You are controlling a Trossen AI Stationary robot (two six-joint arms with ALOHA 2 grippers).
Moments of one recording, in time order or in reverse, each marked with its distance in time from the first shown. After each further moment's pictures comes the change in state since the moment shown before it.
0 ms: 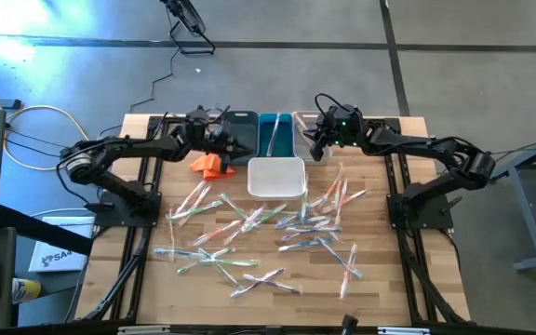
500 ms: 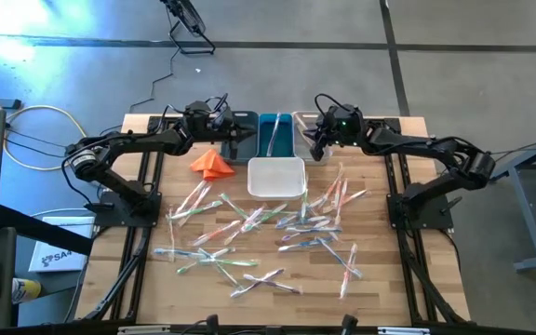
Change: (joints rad) left arm 0.022 0.069 0.100 0.051 -0.183 0.028; right arm 0.000 0.000 0.000 0.002 0.000 -0.028
